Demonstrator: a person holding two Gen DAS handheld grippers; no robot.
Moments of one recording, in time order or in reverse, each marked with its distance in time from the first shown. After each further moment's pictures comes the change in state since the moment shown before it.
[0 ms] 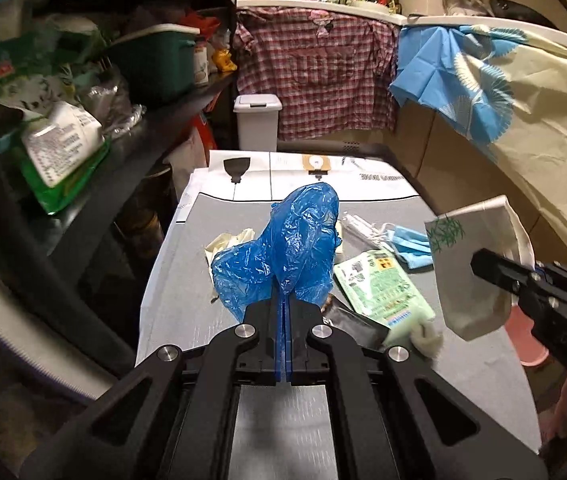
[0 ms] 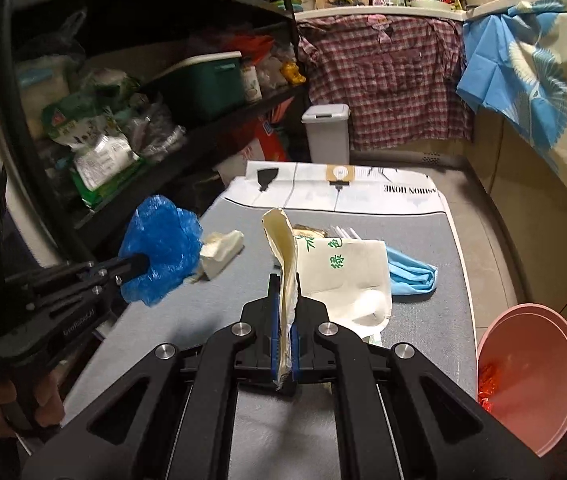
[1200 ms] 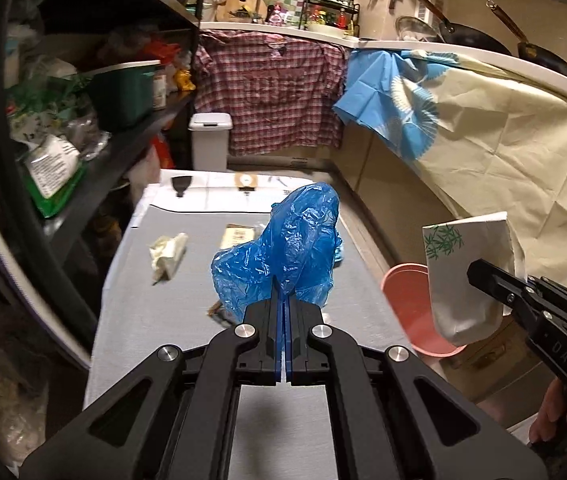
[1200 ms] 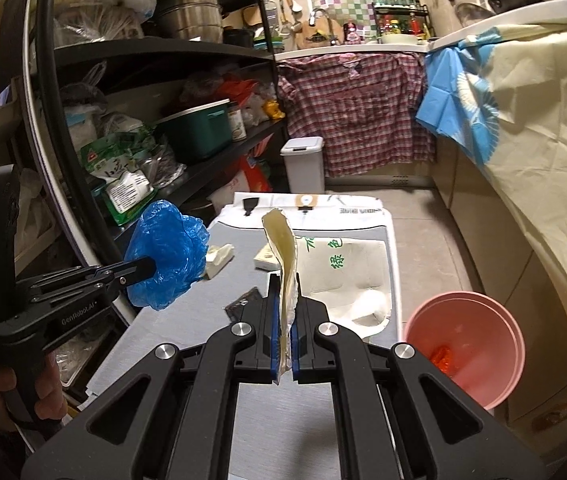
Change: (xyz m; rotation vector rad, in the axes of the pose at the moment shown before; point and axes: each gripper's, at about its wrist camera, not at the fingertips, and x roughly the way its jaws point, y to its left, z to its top) left arm -0.095 -0.068 -0.005 -0.007 -0.042 -0.155; right arm -0.149 -0.028 -0.019 0.020 -0.094 -0.066
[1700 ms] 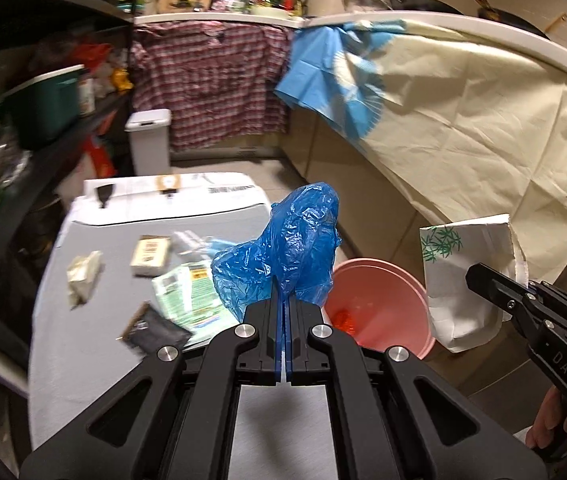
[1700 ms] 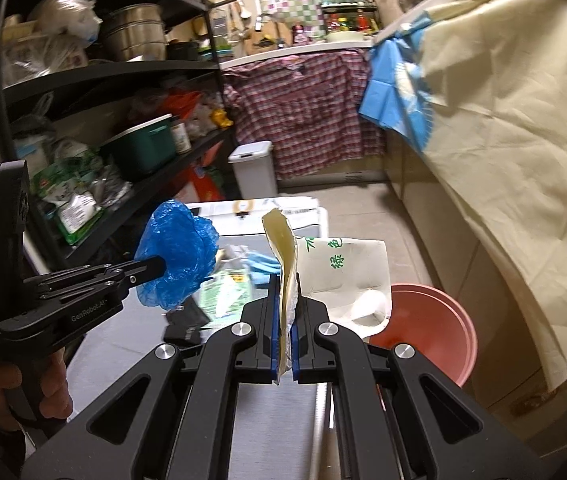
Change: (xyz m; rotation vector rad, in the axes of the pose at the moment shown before) left arm 0.060 -0.093 0.015 0.091 0.053 -0.143; right arm -0.019 -0.087 -0.002 0.088 -0.015 -0.125
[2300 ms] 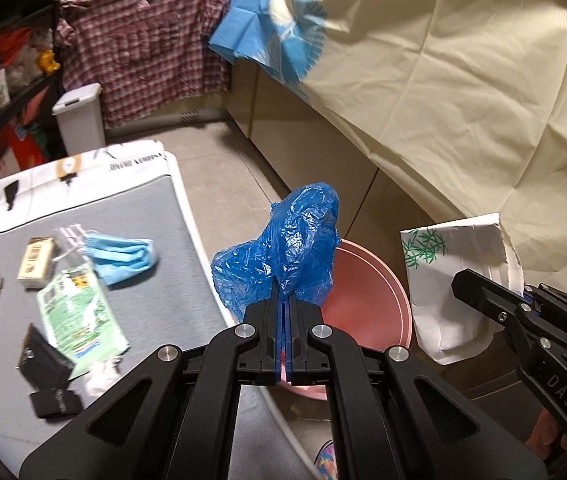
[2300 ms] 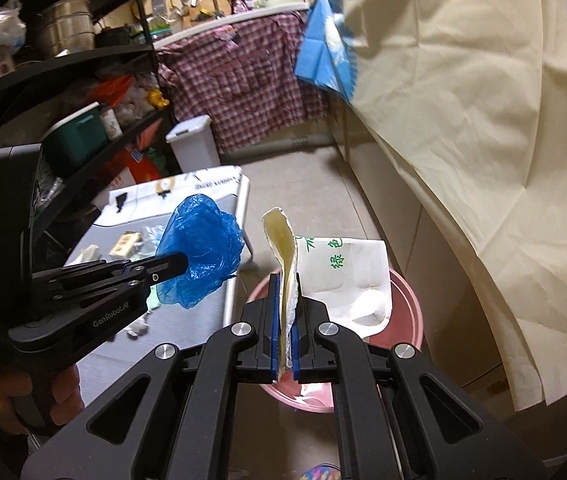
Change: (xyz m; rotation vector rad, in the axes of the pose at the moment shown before) left arm 0.128 -0.087 0.001 0.079 0.153 -0.115; right arm 0.047 -0.107 -0.015 0.101 0.122 -0.127
